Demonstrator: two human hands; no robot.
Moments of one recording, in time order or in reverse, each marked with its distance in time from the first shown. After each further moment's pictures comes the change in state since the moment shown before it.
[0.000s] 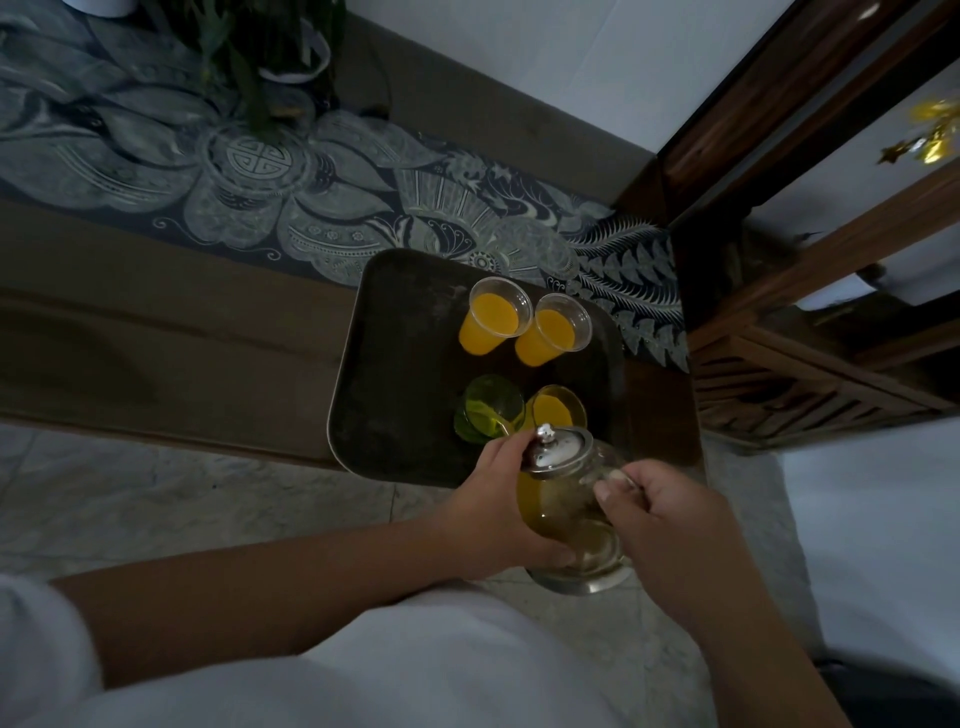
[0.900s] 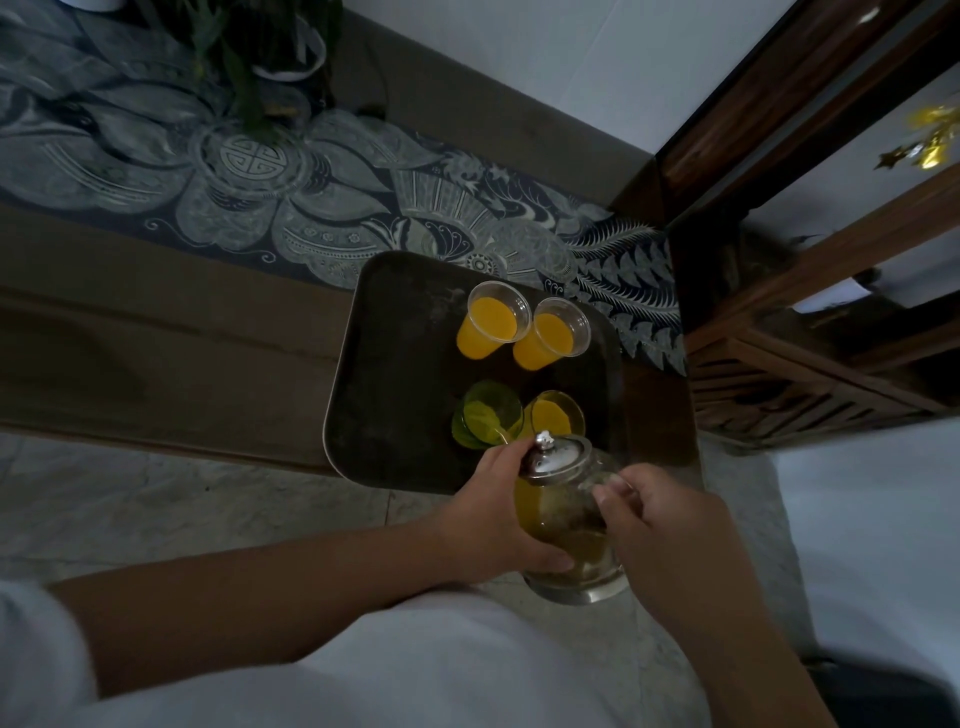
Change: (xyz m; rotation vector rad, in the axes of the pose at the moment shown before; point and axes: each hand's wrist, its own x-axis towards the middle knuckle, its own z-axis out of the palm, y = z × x) left_hand 0.007 -0.003 -0.004 -0.034 -0.036 -0.025; right_hand 0.004 -0.008 0.002 -0.231 0.058 -0.041
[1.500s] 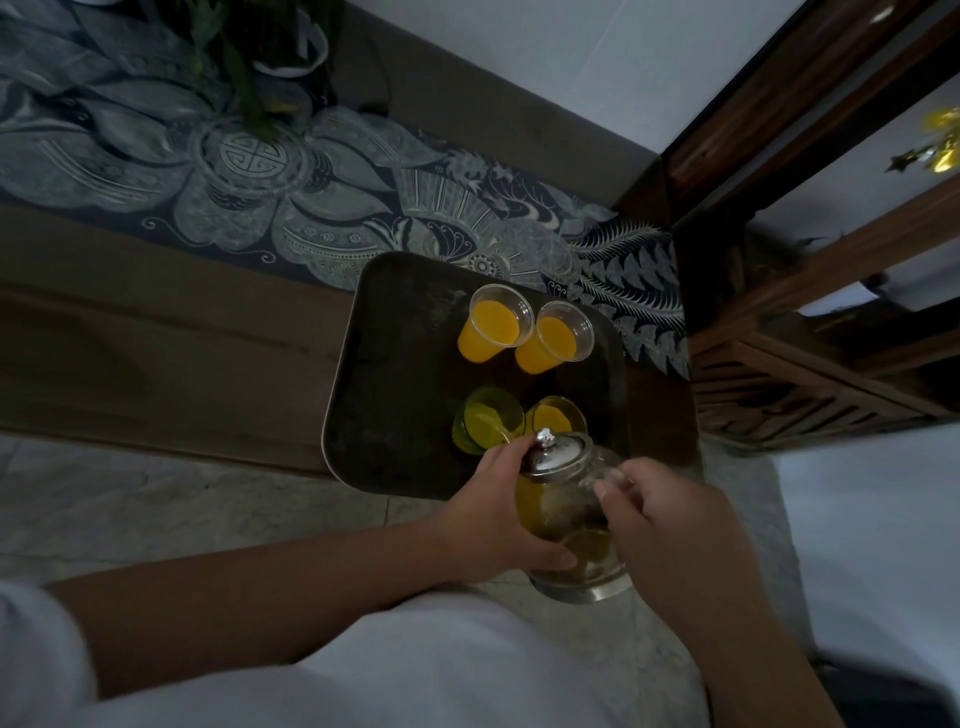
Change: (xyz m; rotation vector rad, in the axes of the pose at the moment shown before) left_hand 0.009 0.002 -0.005 -0.026 0.021 0.004; right_hand 0.014 -0.004 -0.002 -0.039 -0.008 -0.060
